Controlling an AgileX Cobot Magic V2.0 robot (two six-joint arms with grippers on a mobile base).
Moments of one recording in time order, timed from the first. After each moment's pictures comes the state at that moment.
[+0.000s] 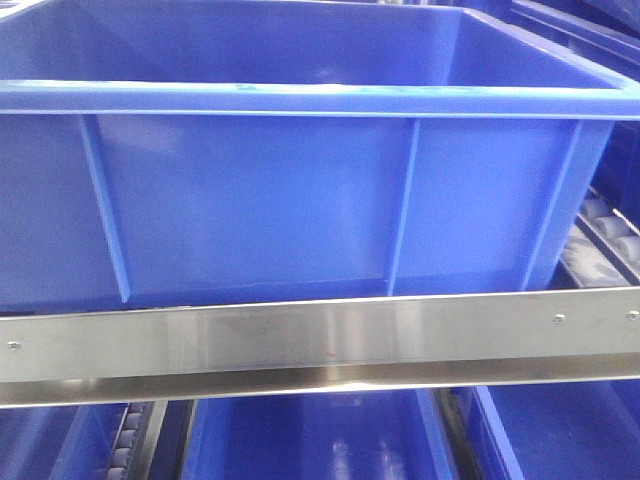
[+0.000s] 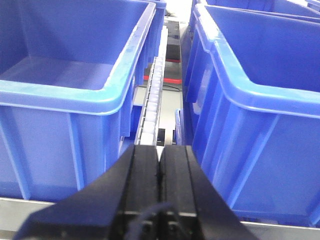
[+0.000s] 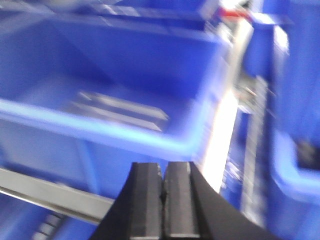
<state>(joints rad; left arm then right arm) 0.01 -0.01 0.03 -0.08 0.04 -0.01 0.35 0.22 -0.32 -0.14 0.28 0.17</state>
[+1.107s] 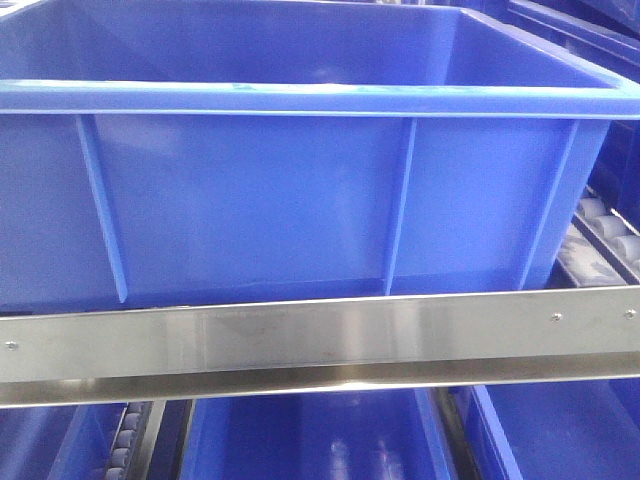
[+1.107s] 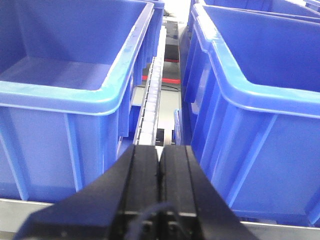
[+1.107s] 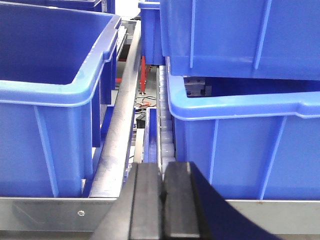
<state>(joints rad) 0.01 -0.01 0.03 -0.08 0.04 -0.01 -0.01 -0.01 0.03 0.04 0.05 -0.03</state>
